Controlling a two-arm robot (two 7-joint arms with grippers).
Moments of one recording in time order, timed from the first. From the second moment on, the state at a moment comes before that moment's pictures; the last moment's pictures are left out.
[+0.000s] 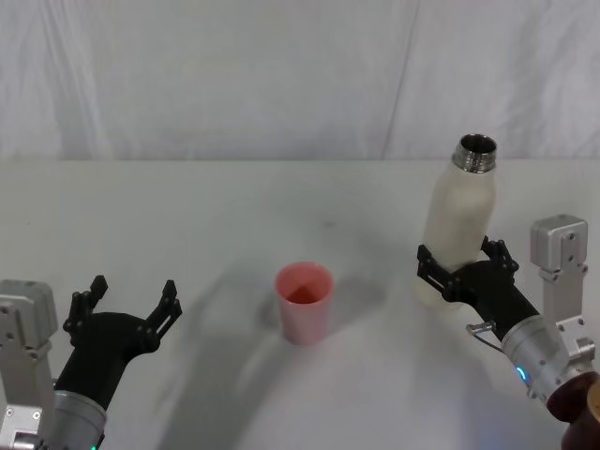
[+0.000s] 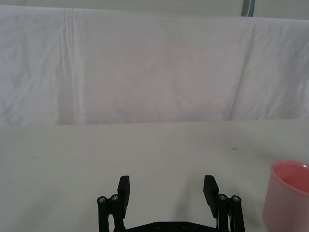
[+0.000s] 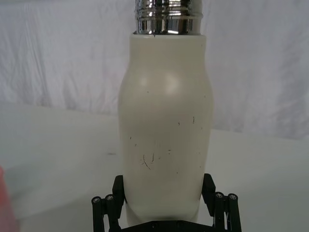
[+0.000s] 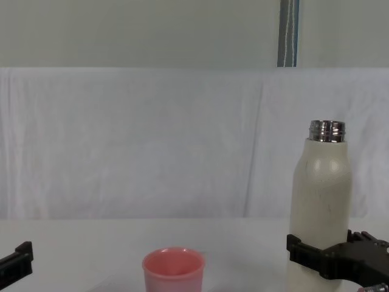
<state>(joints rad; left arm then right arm) 0.27 0.24 0.04 -1.85 -0.25 -0.02 -0.02 0.16 0.12 -0.21 -1.37 0.16 -0.08 0.21</state>
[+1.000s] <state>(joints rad) 0.27 0.24 0.04 -1.85 -0.25 -0.02 -0.02 0.18 0.12 -0.22 -1.35 0.15 -0.09 0.21</state>
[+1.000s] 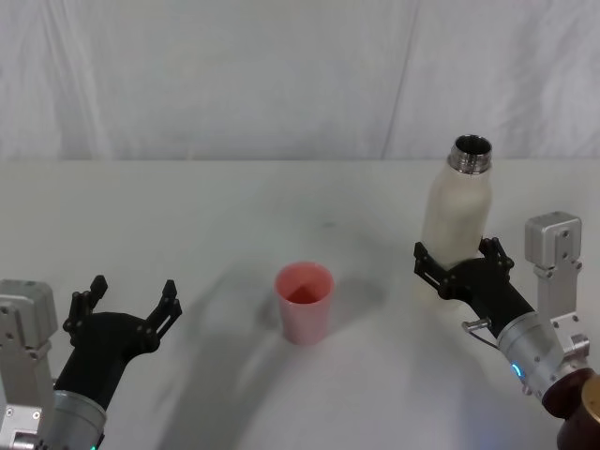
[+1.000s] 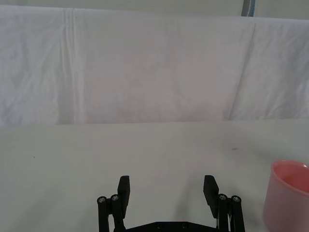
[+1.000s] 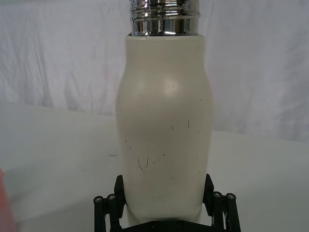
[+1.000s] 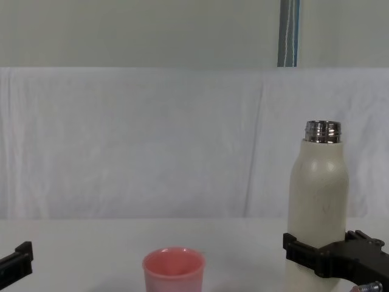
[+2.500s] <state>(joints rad) 0.27 0.24 0.04 -1.85 -0.25 -0.02 -0.02 0.19 0.13 -0.21 -1.35 0.16 -0.09 0.22</state>
